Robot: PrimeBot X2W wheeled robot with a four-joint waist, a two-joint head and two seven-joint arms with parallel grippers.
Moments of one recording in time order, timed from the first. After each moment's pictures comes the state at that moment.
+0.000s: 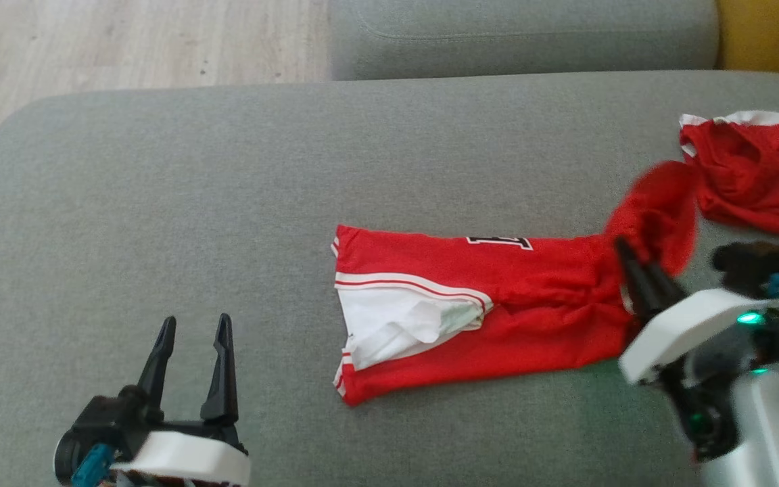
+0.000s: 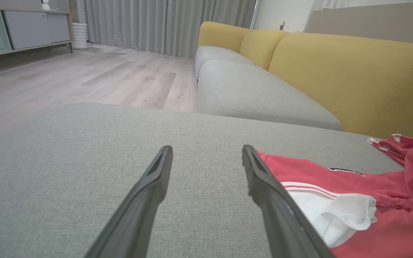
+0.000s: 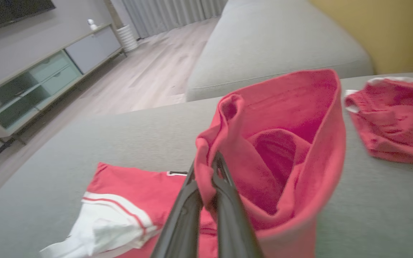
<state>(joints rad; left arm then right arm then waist) -0.01 0.41 -0.53 0.00 -0.66 0.28 -0.22 -0.12 -0.12 0.02 0.07 0.39 0.12 0.33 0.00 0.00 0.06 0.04</state>
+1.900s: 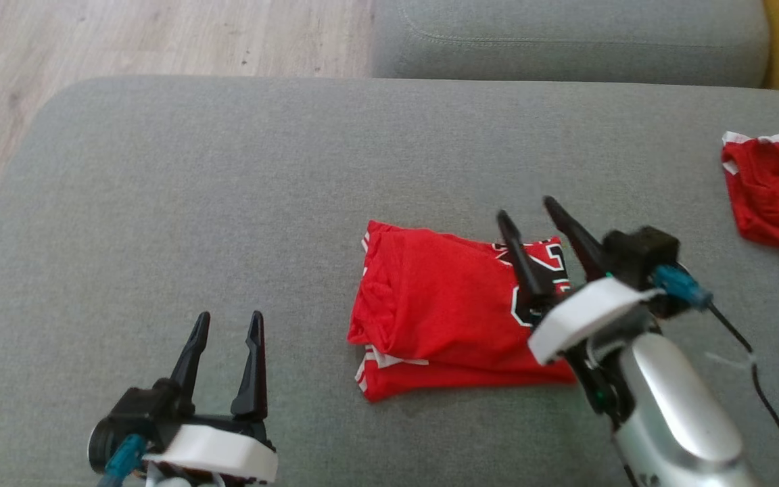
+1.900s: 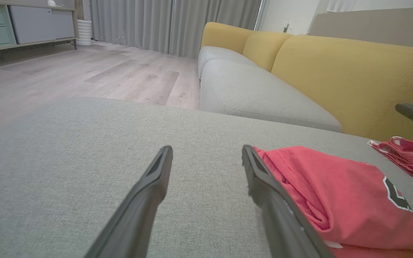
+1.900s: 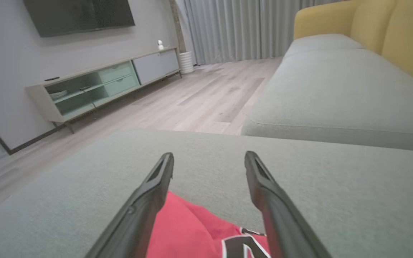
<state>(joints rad) -0.06 0.36 -0.58 0.06 -0.65 0.26 -0.23 -0.33 -0.07 0.33 0.36 0.31 0.12 -0.04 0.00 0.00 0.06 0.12</state>
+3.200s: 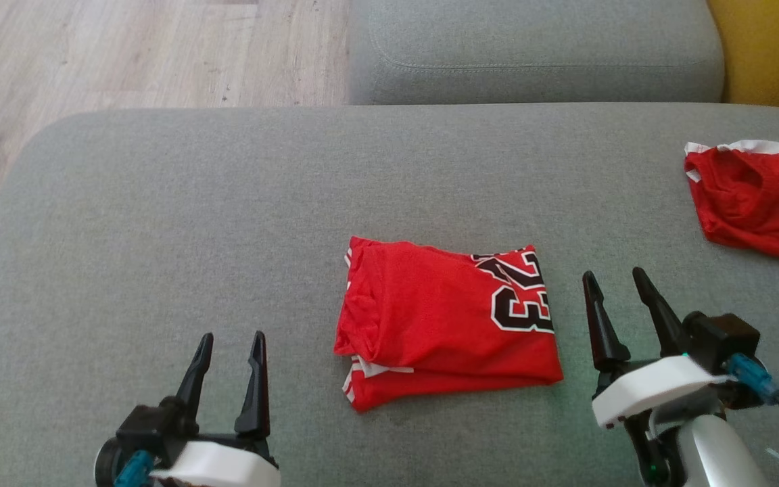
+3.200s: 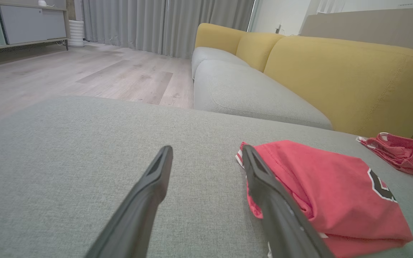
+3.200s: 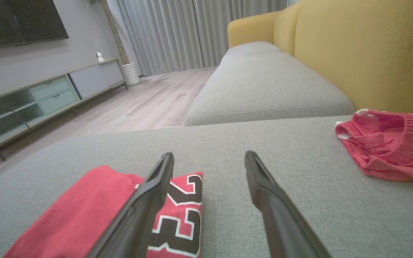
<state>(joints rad) -0.03 0.33 -0.57 0.12 -0.64 0.24 -0.25 -0.07 -0.05 0.09 0.27 0.21 0.12 -0.11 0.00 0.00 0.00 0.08</state>
